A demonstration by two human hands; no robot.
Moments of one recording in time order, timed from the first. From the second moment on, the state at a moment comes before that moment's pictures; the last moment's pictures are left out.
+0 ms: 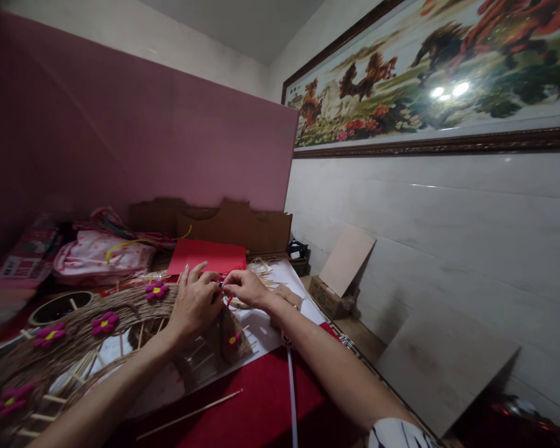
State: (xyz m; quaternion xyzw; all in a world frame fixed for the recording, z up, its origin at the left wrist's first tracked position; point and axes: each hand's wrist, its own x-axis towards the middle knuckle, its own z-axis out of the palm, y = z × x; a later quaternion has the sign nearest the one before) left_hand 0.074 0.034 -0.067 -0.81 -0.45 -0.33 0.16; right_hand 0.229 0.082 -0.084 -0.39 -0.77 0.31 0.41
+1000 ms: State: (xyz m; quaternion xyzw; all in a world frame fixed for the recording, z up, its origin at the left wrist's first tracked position) left_hand 0.074 0.032 -0.068 -0.82 -0.45 -0.33 0.15; right_hand 0.238 0.084 -0.081 -0.30 -0.84 0.23 0.38
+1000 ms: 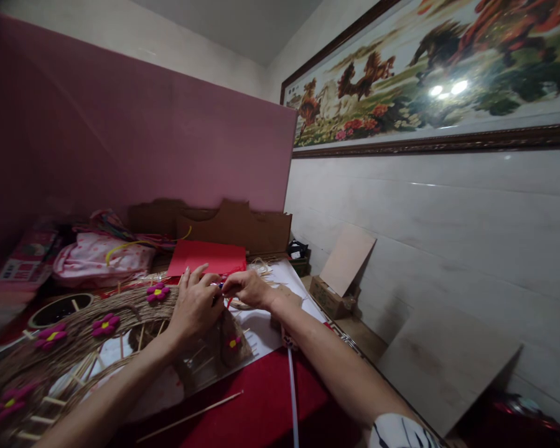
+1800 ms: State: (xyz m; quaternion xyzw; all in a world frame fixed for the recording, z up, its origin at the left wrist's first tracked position) left_hand 0.070 0.038 -0.068 -0.81 -0.43 -0.37 0.14; right_hand 0.239 0.078 -0.088 -0.41 -0.77 0.35 0.35
